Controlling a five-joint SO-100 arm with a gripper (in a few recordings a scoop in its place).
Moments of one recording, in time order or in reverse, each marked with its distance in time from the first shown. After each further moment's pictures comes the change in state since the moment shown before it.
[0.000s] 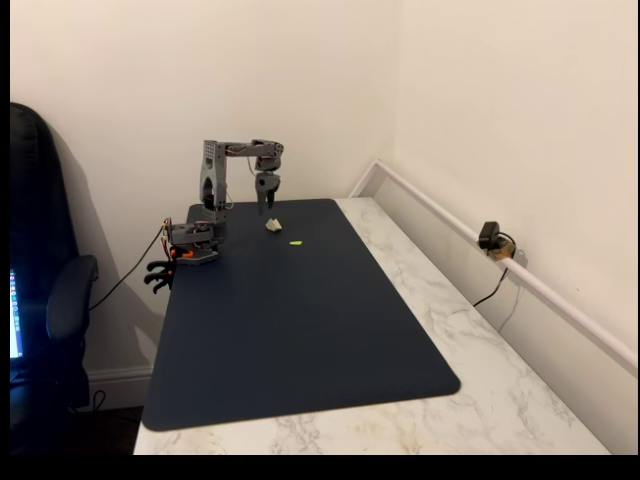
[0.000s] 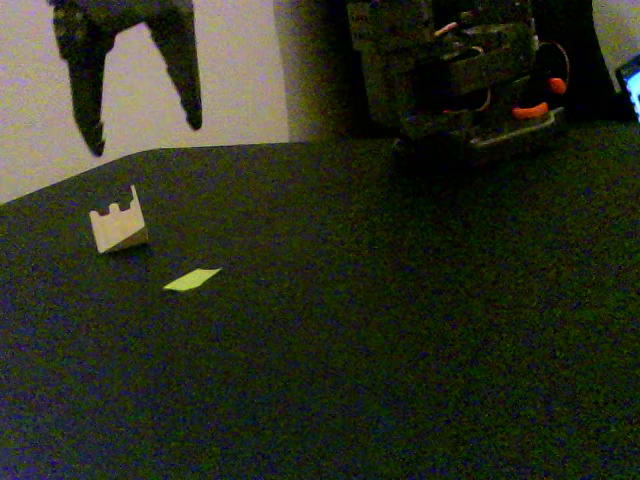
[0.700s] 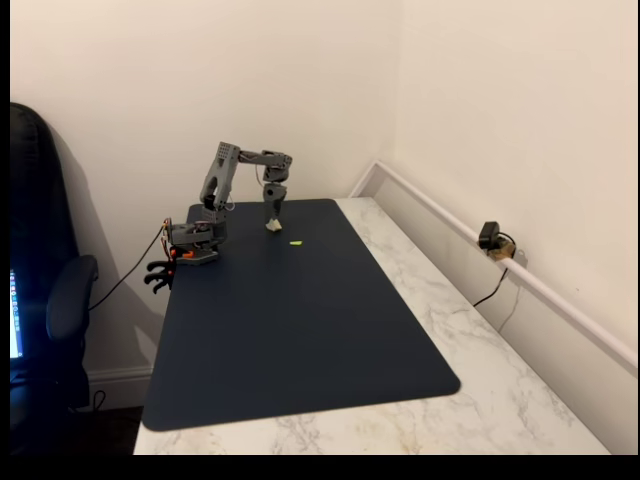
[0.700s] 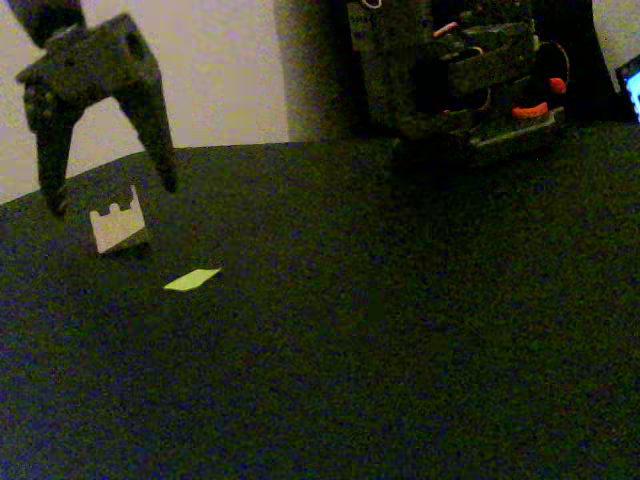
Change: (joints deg) arm 0.4 -19.4 -14.8 -1.7 0.9
